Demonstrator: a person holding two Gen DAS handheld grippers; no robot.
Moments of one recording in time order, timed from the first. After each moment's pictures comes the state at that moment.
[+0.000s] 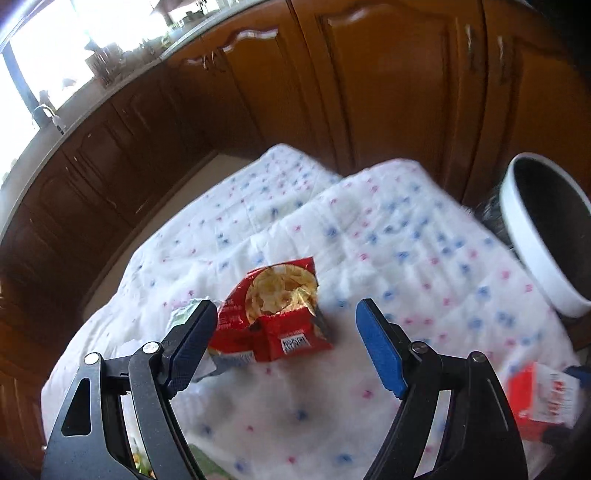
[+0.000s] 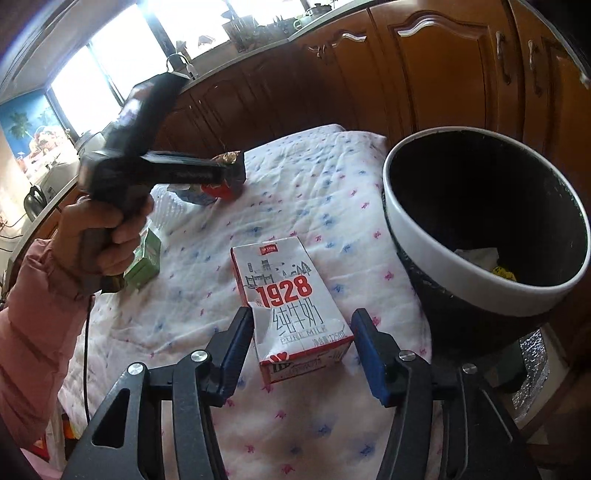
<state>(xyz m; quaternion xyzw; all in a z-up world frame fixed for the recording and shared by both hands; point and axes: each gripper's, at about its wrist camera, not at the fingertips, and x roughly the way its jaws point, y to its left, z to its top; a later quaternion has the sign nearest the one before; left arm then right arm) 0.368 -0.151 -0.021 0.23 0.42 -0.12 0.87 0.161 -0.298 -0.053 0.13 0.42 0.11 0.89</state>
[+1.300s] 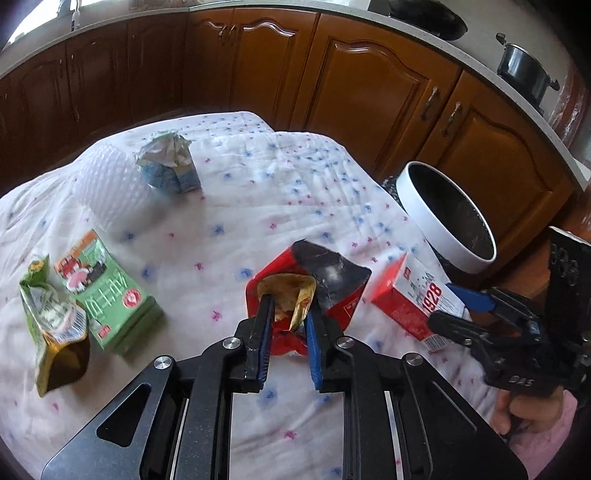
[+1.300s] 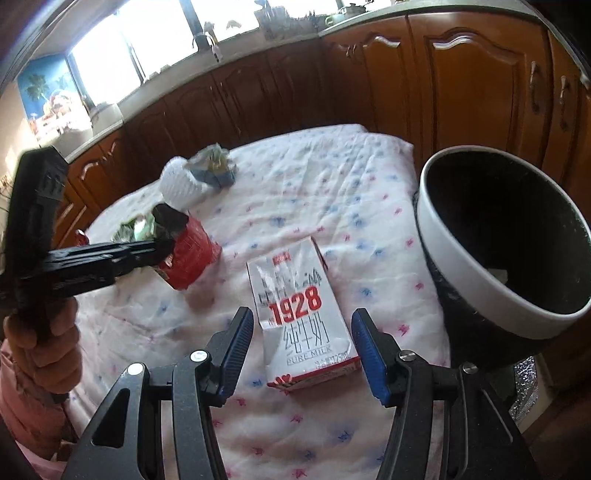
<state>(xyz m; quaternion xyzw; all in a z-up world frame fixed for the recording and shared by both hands) 0.226 -0.077 -0.026 -0.01 0.45 -0.21 0.87 0.168 -0.269 -0.061 0.06 0.44 0.12 0.89</state>
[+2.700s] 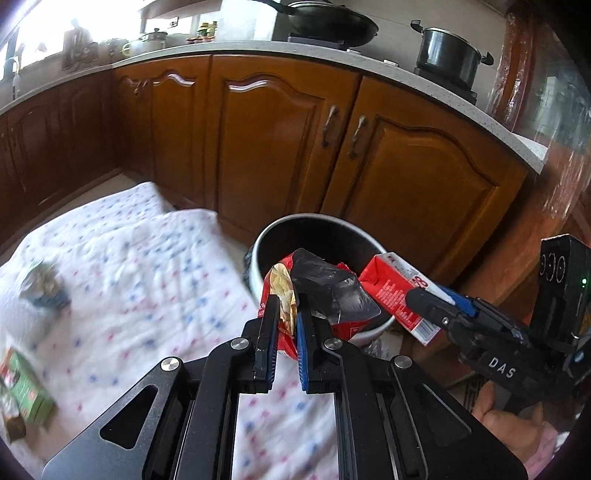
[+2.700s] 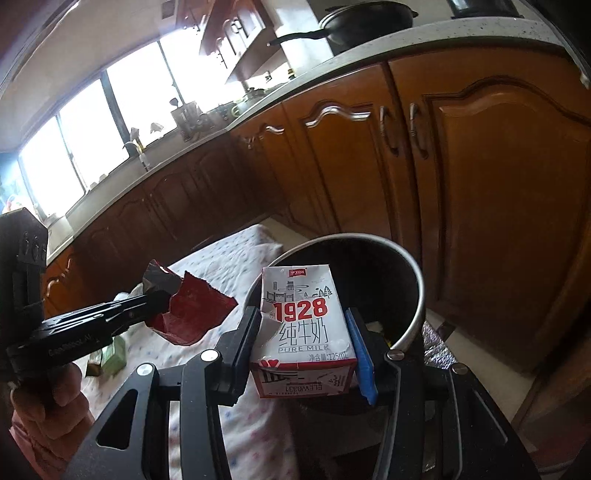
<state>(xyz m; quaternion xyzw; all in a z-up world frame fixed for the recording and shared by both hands) 0.223 -0.245 0.044 0.02 0.37 -0.31 0.88 0.131 -0.415 0.013 0.18 0.30 -0.02 0.94</state>
